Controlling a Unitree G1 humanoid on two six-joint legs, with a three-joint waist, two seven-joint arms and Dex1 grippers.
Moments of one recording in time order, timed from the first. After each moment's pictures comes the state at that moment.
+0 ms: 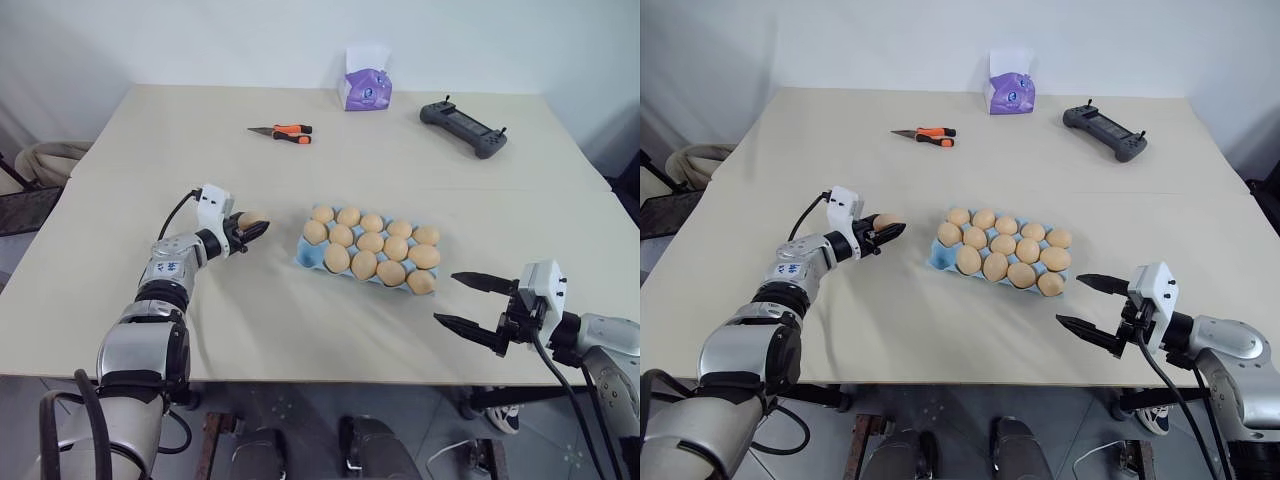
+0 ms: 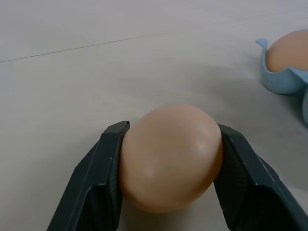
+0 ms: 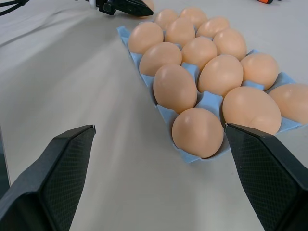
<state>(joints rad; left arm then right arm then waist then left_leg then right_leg) -1.01 0.41 0.14 1.24 -0.11 -0.05 -0.73 -0.02 -0.76 -0.25 -0.15 0.55 0.24 1.09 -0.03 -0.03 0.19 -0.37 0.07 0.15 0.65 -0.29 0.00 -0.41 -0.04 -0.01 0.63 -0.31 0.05</state>
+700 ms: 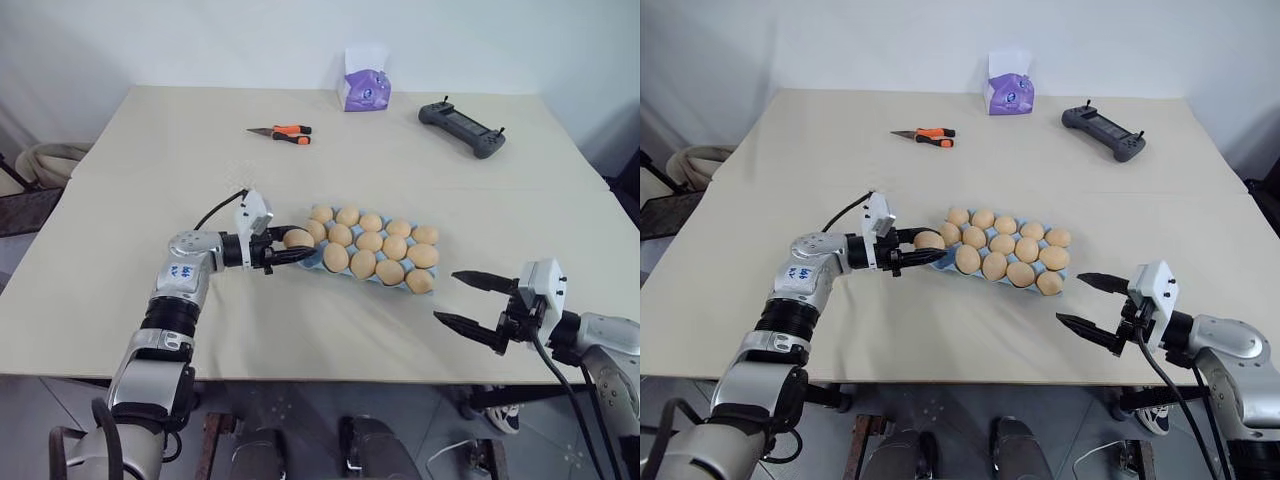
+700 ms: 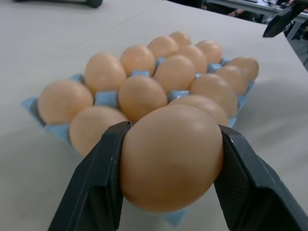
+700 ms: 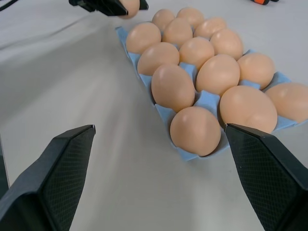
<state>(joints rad) -0.81 0.36 0.00 0.60 -0.19 0.17 -1.13 -0.02 -0.76 -0.24 -0.15 0.55 0.24 1.08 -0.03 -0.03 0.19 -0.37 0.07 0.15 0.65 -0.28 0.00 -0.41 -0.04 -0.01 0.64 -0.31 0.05</state>
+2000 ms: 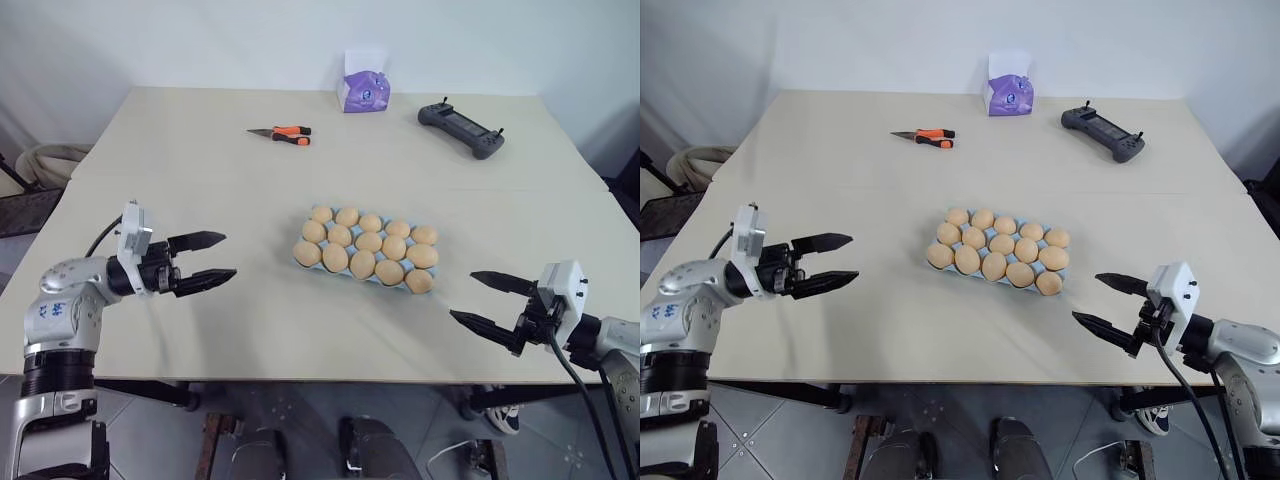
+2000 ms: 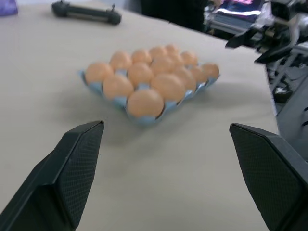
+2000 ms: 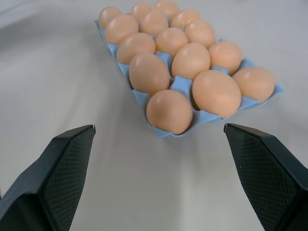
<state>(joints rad) -0.42 0.71 0.25 0.27 -0.49 0.31 -1.30 0.00 -0.79 -0.32 -0.10 0.55 0.23 1.10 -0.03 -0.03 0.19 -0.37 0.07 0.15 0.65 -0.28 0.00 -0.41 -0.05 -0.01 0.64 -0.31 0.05</state>
